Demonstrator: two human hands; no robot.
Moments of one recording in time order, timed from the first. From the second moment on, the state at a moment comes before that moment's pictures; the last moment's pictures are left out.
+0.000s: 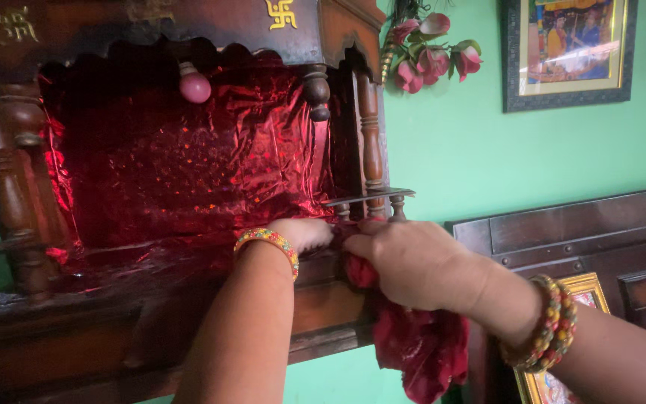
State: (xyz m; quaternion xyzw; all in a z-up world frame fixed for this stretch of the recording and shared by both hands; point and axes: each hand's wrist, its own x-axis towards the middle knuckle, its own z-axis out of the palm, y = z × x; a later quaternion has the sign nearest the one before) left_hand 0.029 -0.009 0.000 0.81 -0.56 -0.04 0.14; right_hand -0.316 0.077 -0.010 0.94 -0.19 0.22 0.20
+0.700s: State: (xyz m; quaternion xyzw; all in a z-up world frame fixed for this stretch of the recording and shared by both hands) left_hand 0.039 -0.029 -0.014 0.80 -0.59 -0.04 0.11; right_hand -0.368 0.026 0.022 0.97 -0.16 0.19 -0.02
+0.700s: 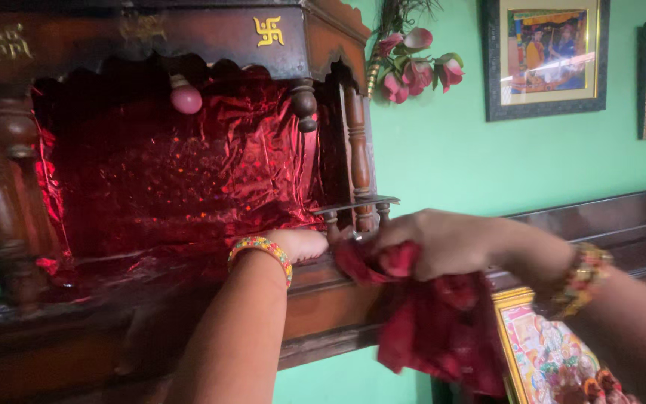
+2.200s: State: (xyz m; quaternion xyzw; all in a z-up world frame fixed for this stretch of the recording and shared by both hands) left_hand 0.011 0.010 -0.003 0.81 -0.56 -0.09 0.15; right_hand -0.384 -0.033 0.007 0.96 -0.12 0.24 0.10
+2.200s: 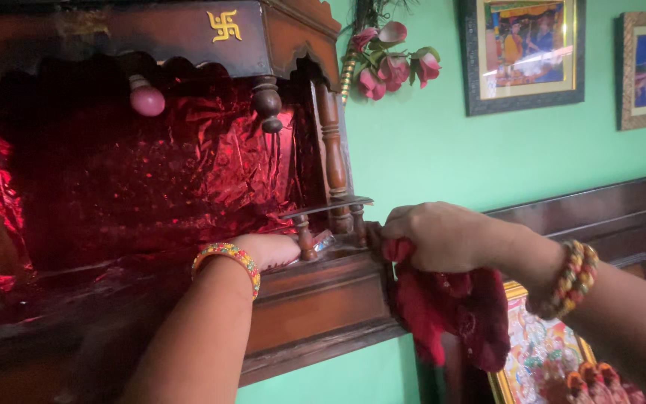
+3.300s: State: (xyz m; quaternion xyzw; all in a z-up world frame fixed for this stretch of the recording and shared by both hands) left_hand 0.011 0.001 -0.003 0.84 -0.51 -0.08 0.16; right_hand -0.297 0.027 0.016 0.93 -0.24 0.16 0.21
